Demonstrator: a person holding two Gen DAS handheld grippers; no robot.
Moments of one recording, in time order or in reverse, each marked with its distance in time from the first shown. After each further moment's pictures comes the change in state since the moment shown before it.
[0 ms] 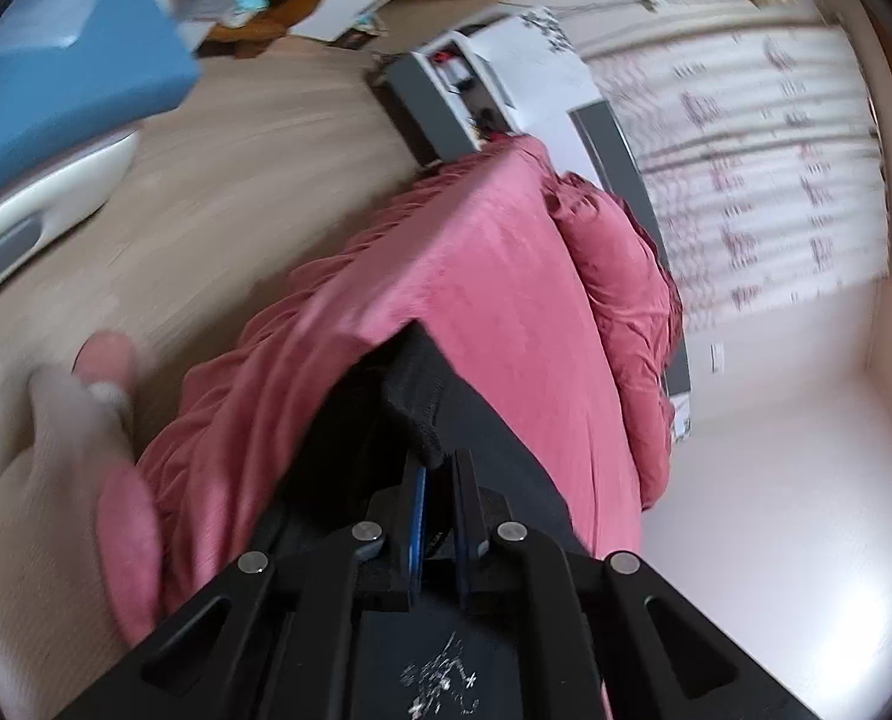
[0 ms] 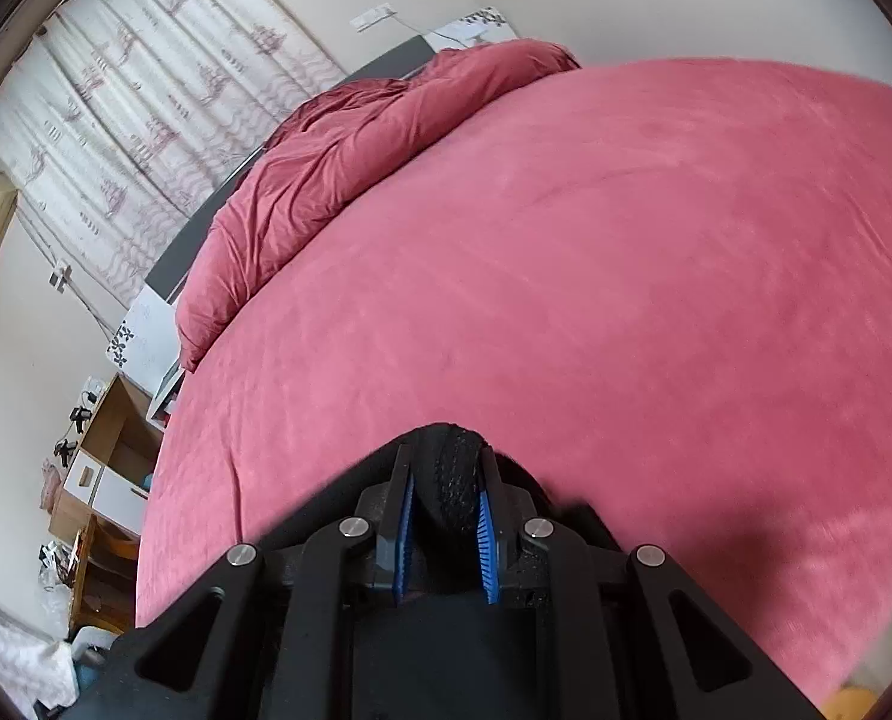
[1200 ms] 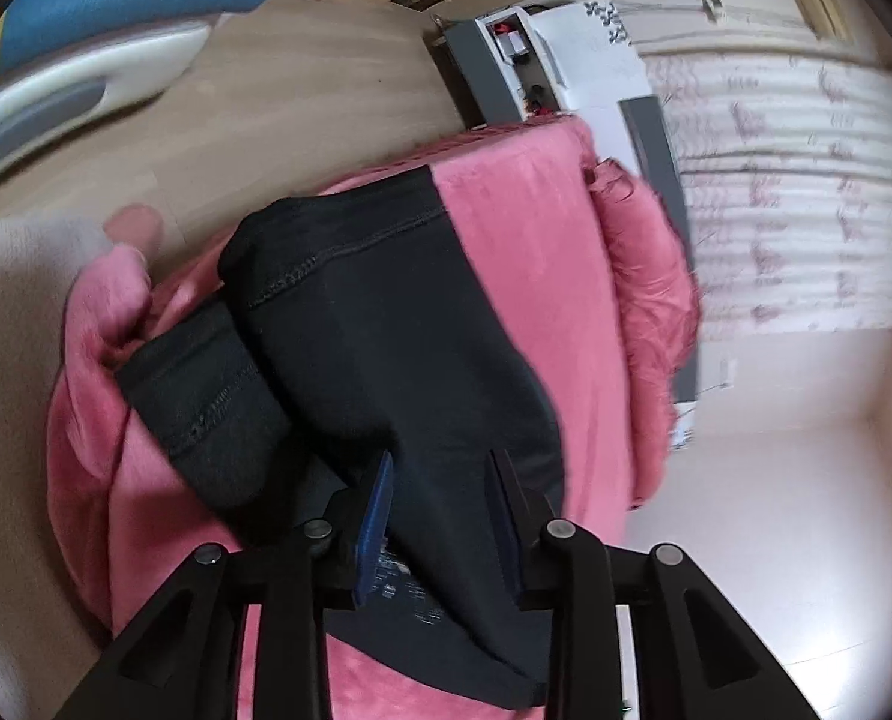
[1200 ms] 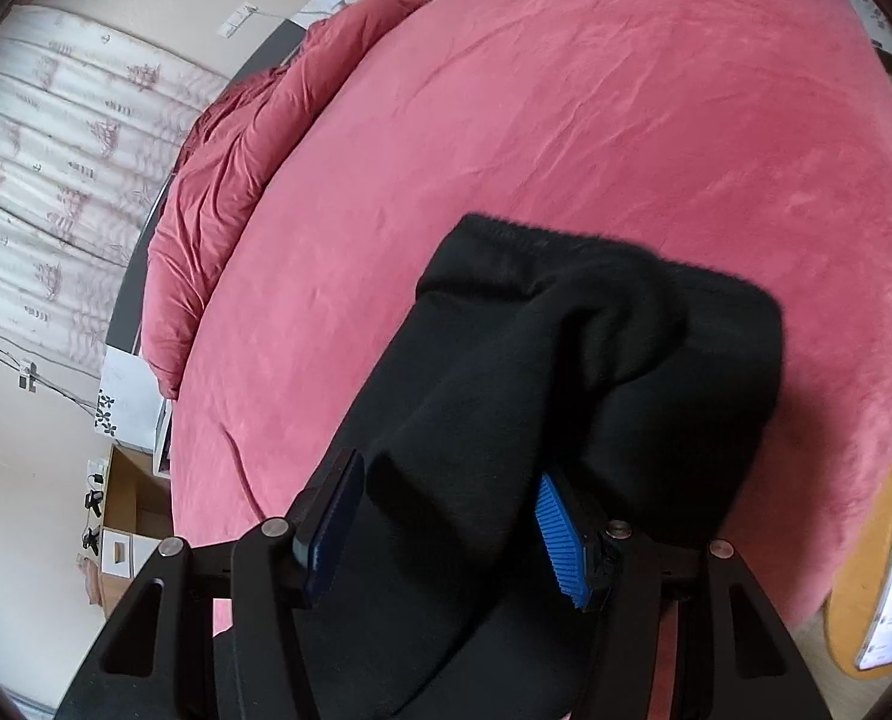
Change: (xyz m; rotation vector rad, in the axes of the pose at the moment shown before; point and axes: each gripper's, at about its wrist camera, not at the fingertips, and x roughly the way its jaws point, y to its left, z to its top) left arm 0.012 -0.014 -0.084 -0.130 0.071 0.055; right arm 0.015 0.010 -0.095 0.358 0.113 -0.054
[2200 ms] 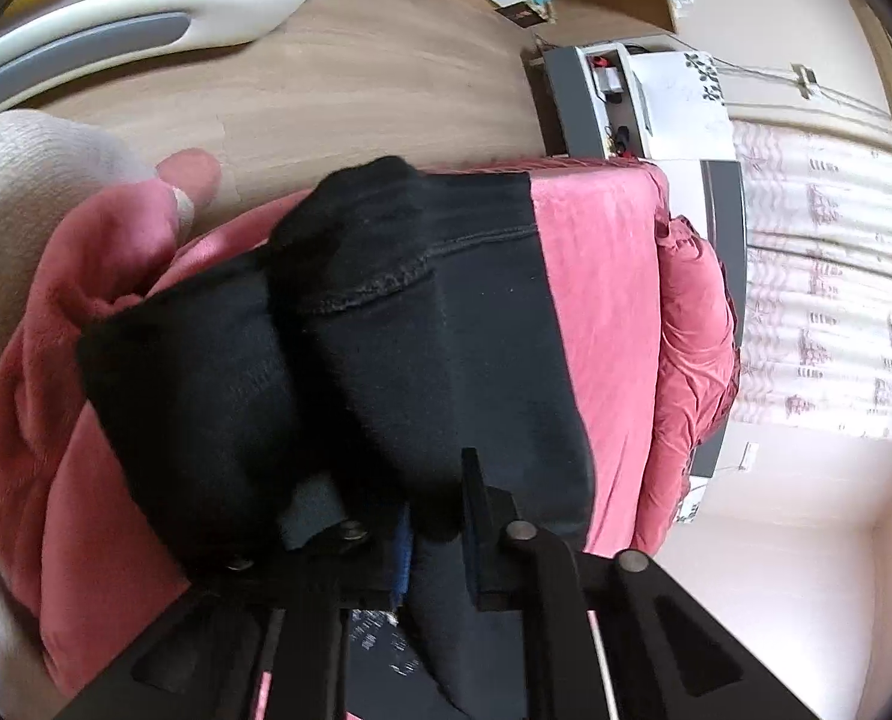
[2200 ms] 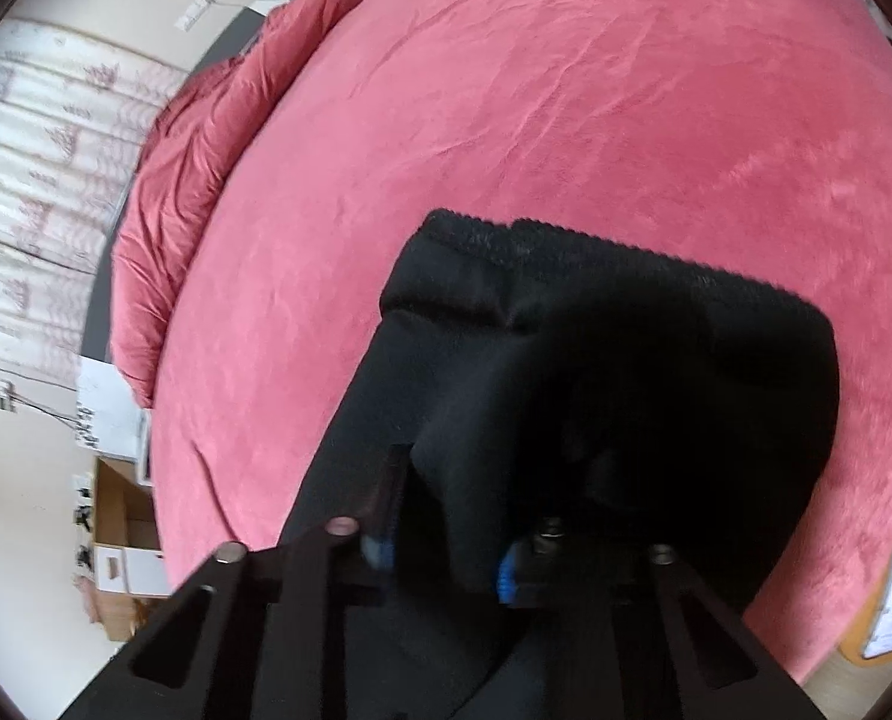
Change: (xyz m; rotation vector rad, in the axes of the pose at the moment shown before) left arm 0.034 0.028 0.009 -0.265 -0.031 0.044; right arm 0.029 0.011 0.033 0.038 0.053 -0.093
